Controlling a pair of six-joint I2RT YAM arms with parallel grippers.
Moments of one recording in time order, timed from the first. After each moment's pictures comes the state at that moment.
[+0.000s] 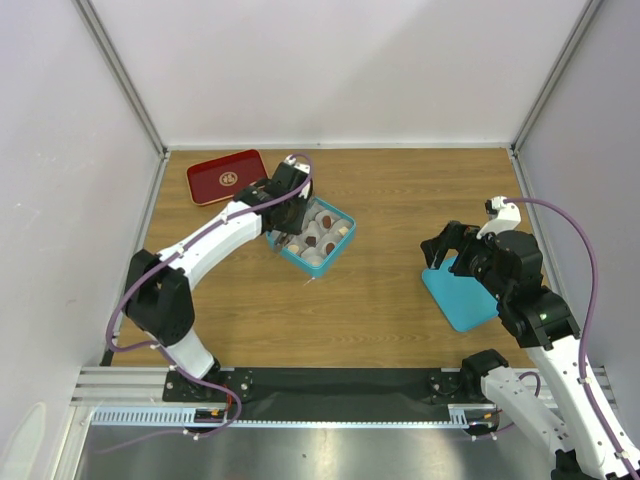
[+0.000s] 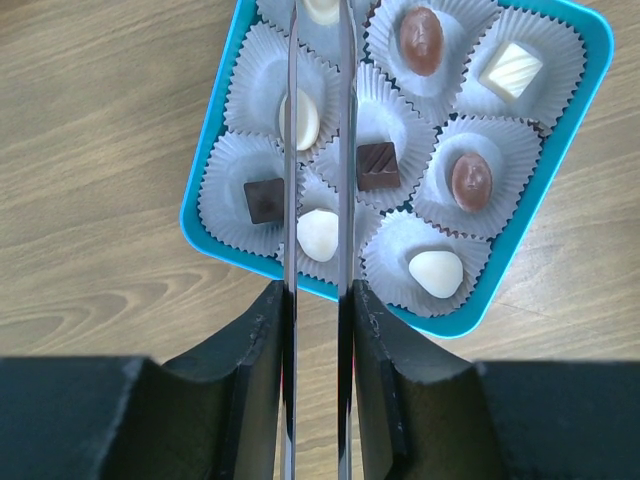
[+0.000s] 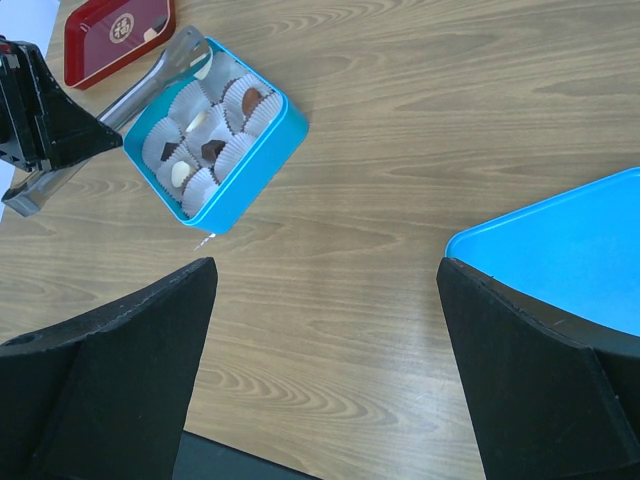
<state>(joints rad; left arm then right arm) -0.57 1.66 1.38 -0.67 -0.21 -0.20 0.34 0.64 0.89 -0.62 0.02 0.42</state>
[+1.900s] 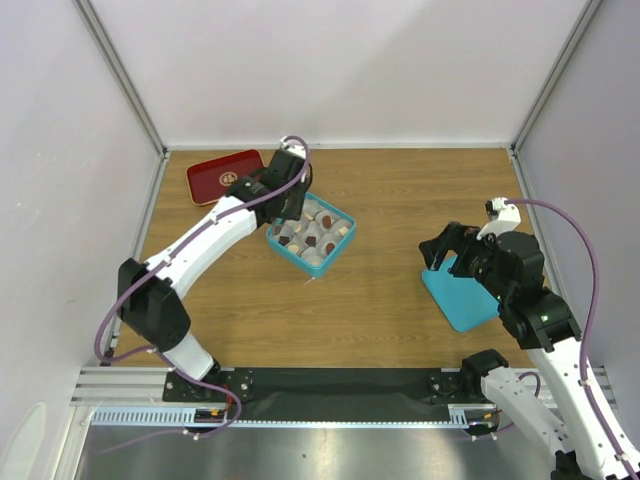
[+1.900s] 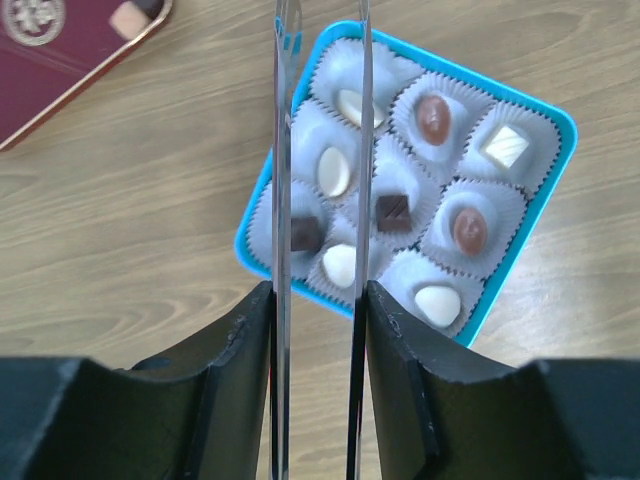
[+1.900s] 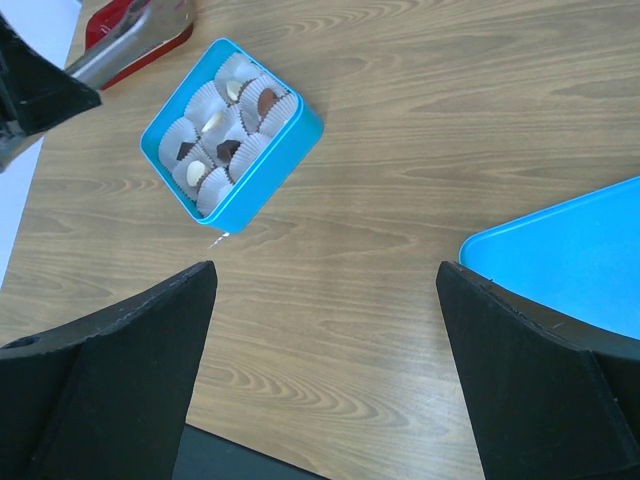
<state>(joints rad) -0.60 1.64 1.51 -0.72 -0.33 -0.22 0.34 0.64 0.89 -0.62 -0.02 0.44</state>
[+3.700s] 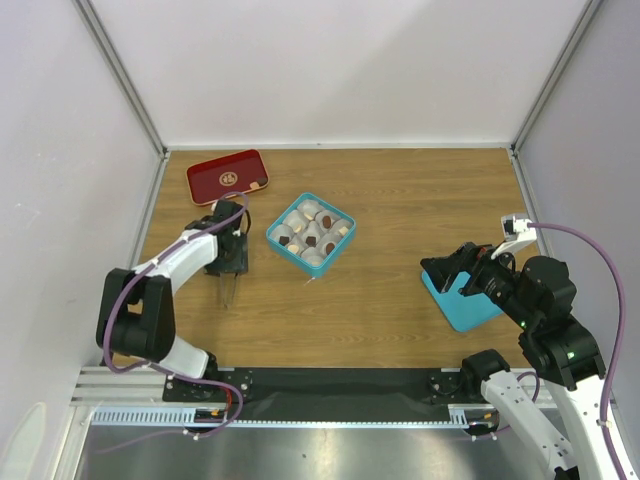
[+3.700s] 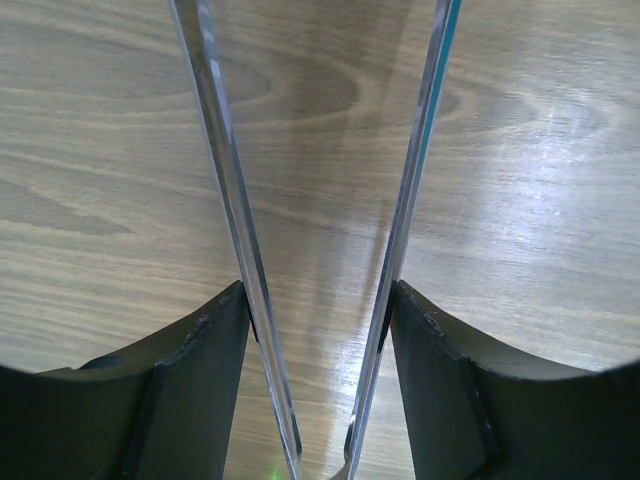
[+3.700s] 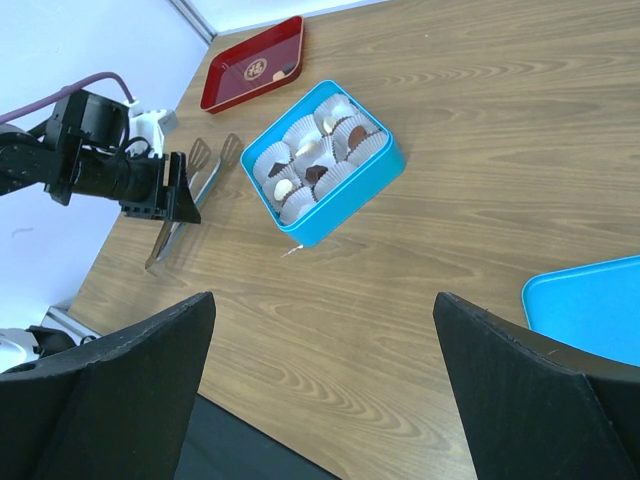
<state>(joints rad) -0.20 1.49 0.91 -0.65 -0.26 -0.26 0.34 0.47 0.93 -0.69 -0.19 0.44</state>
